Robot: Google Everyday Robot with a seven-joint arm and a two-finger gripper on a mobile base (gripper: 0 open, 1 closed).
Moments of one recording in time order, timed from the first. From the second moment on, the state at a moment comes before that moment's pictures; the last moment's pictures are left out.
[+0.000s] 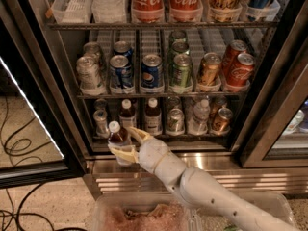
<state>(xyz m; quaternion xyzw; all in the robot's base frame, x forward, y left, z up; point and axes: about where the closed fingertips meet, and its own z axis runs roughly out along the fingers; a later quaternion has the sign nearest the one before) 0.552 0.072 0.708 -0.30 0.61 0.25 0.69</state>
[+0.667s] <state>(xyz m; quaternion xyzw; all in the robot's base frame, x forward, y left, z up) 0.473 0.052 0.688 -0.25 0.63 0.23 0.70</state>
